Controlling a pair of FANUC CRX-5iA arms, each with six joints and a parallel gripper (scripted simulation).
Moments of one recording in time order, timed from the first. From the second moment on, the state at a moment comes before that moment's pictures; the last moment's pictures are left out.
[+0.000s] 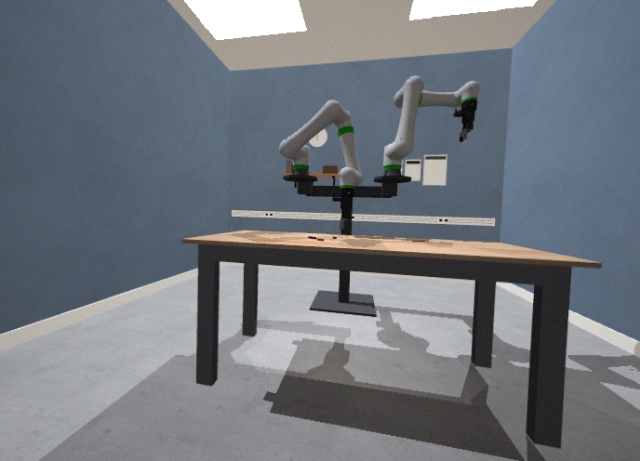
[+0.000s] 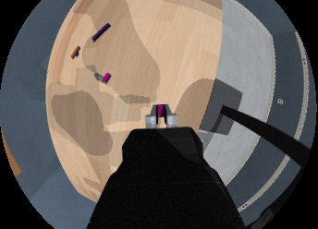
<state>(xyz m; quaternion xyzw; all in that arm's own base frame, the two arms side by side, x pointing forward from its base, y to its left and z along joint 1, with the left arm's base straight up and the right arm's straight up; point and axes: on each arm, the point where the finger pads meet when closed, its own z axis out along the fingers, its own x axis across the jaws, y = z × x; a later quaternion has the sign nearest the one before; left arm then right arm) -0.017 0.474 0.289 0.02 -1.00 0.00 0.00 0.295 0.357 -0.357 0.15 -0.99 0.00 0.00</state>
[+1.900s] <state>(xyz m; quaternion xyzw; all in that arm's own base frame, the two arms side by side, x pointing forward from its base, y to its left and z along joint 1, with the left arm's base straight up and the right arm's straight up) -0.017 0.474 0.289 0.02 -1.00 0.00 0.00 0.295 0.358 -0.394 0.15 -0.99 0.00 0.00</state>
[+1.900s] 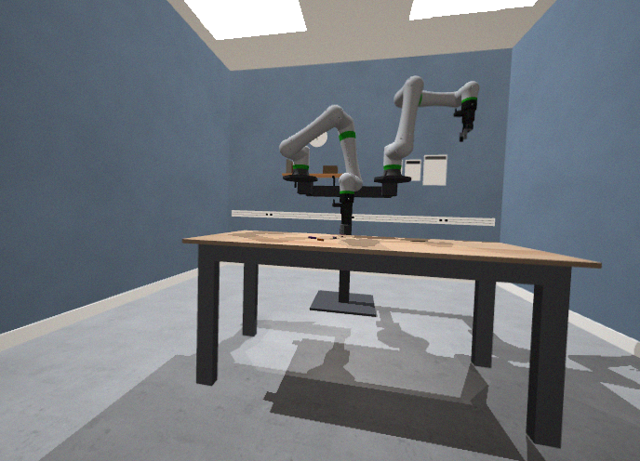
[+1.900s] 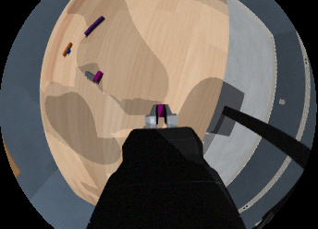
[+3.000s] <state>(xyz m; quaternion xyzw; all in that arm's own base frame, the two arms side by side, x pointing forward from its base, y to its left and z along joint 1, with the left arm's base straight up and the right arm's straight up) -0.017 0.474 0.289 0.02 -1.00 0.00 0.00 0.295 0.358 -0.405 0.15 -0.99 0.00 0.00</state>
